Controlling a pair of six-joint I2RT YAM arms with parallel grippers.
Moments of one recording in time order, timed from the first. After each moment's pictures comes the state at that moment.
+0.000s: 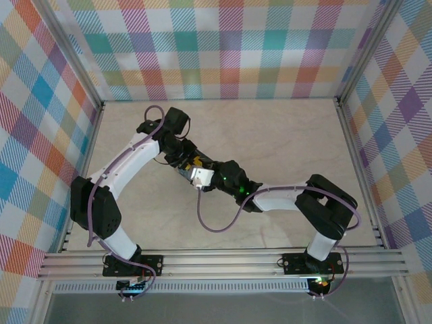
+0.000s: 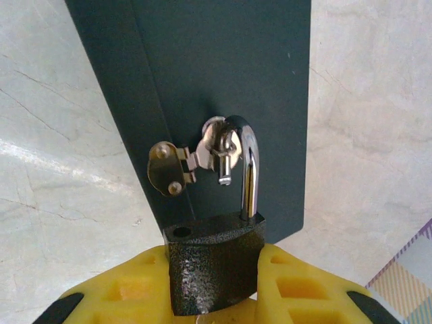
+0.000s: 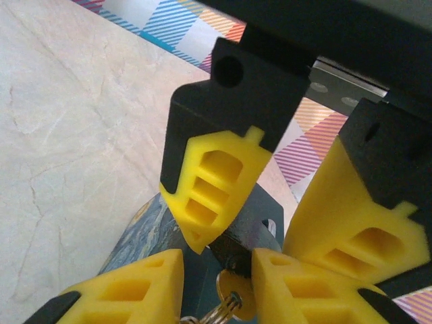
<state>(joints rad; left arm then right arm) -0.46 1.64 1.48 -1.03 0.24 -1.18 0.96 1.71 0.82 0.69 0.02 -0.76</state>
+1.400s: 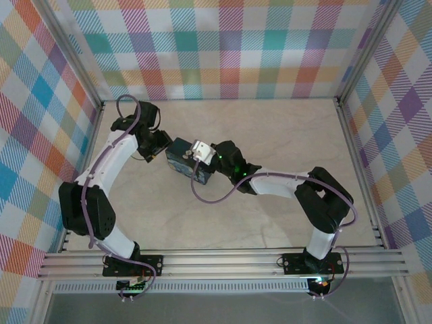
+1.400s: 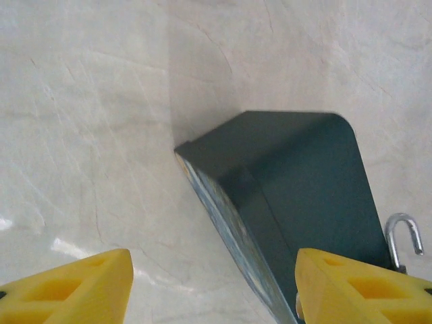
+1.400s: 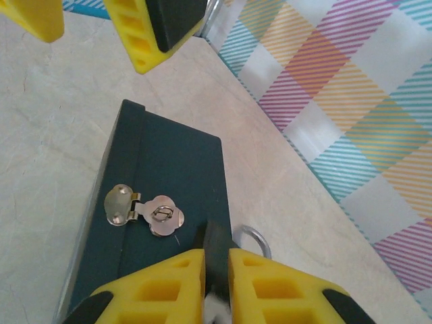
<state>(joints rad) -0.20 1.61 1.45 -0.99 0.03 -0.83 0.86 1.76 1.04 0.42 0.05 -0.50</state>
